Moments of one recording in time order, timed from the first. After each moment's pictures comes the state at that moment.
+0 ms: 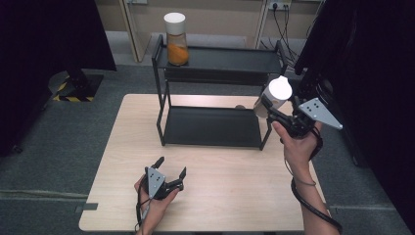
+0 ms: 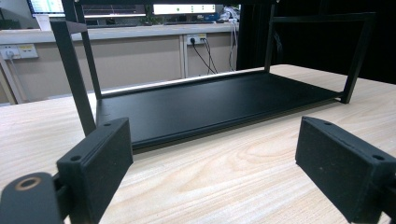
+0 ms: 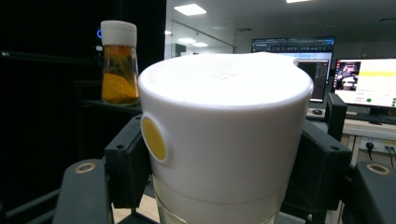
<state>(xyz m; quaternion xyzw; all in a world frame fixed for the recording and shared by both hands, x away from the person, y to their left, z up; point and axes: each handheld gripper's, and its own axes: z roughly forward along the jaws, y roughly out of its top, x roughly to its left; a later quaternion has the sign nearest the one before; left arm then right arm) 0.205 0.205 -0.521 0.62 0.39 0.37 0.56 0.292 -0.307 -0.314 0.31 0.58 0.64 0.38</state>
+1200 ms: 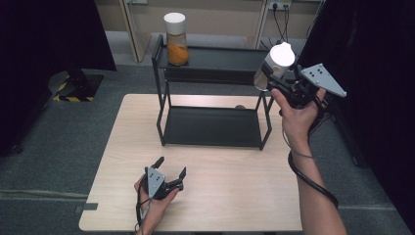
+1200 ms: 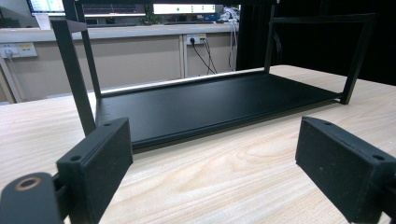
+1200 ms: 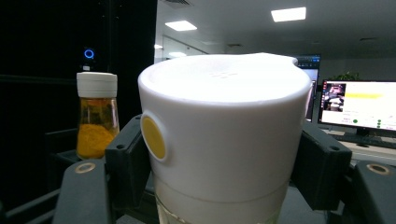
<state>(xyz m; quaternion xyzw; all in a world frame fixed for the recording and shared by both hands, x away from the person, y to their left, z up) 0.206 0.206 -0.521 0.62 0.40 0.37 0.57 0.326 -0.287 -0.259 0.31 0.56 0.65 0.41</state>
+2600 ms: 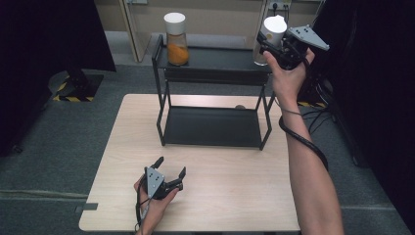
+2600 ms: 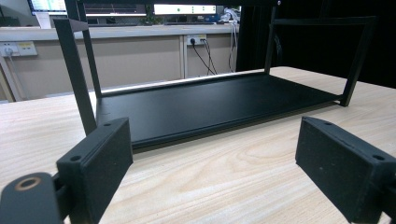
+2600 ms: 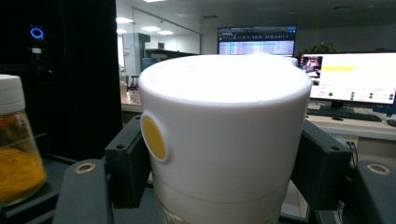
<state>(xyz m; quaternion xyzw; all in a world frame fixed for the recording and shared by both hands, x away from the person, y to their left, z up) 0.206 0.207 -0.522 0.62 0.40 0.37 0.57 0.410 -0.257 -0.211 0.38 0.57 0.60 0.41</state>
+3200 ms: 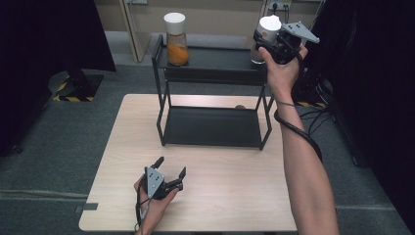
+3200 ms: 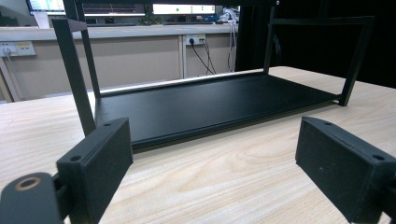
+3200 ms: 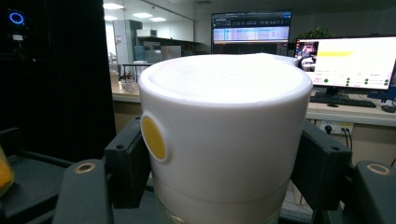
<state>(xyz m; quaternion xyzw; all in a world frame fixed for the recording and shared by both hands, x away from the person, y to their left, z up) 0.206 0.208 -0.522 0.62 0.40 0.36 0.57 0.435 -0.249 -0.209 0.40 0.58 0.58 0.41</state>
